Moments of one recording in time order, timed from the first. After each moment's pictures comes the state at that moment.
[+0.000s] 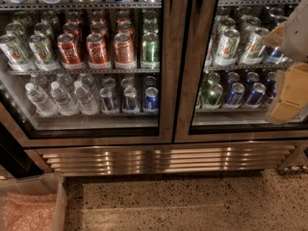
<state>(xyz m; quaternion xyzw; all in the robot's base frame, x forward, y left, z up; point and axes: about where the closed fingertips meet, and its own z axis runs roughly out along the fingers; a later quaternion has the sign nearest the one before) 0.438 -0.217 0.976 -0.60 0.78 -0.03 0.16</state>
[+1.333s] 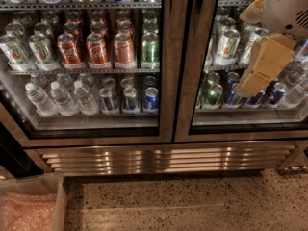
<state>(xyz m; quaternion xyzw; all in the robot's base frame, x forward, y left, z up) 0.467 -0.164 1.012 -0.60 0.76 0.01 0.25</state>
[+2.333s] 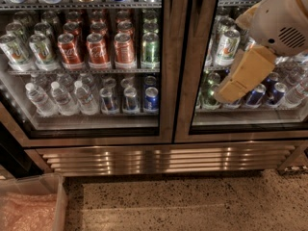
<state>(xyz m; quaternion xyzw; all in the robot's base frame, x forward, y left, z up) 0.463 -0.140 1.006 -0.55 0.78 0.03 0.31</state>
